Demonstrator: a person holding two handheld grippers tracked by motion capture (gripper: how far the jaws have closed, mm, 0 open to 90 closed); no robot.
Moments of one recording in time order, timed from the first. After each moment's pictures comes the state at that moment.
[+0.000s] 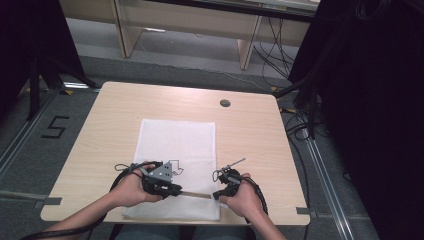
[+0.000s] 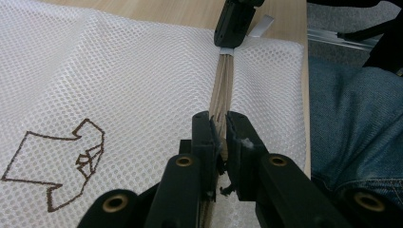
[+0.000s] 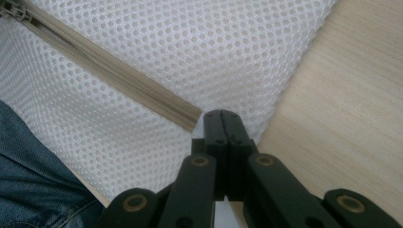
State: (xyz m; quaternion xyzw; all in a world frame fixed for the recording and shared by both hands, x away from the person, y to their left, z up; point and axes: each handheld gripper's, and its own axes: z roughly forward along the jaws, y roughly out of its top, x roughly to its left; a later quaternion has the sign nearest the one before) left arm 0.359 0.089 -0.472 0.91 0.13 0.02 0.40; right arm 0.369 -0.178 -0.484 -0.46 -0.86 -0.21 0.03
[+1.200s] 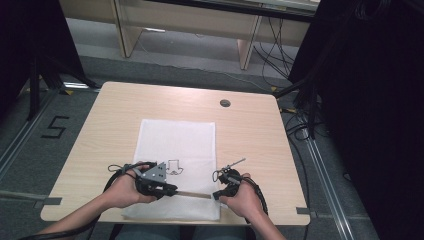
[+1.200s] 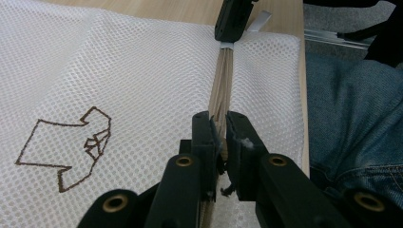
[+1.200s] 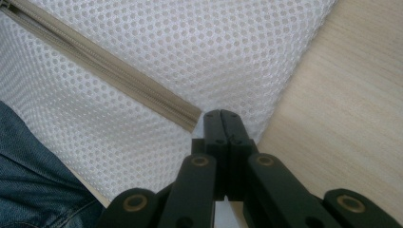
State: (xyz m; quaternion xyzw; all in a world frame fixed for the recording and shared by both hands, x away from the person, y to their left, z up) left arm 0.356 0.104 -0.472 0.90 0.13 0.03 0.41; right arm 0.367 -0.177 -0.484 -0.47 -0.86 -0.22 0.03
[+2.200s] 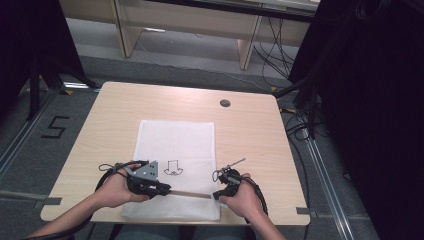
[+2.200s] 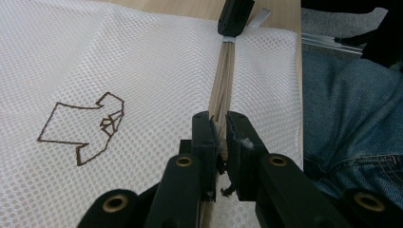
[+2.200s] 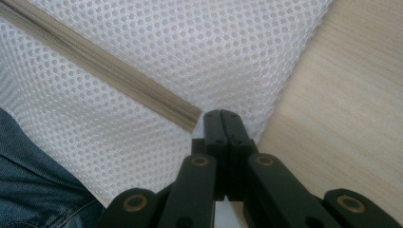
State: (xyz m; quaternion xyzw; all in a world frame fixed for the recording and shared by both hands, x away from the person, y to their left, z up) left arm 0.355 0.124 -0.468 0.90 0.14 0.02 0.42; right arm 0.367 -0.176 -0.484 -0.47 -0.85 -0.22 0.03
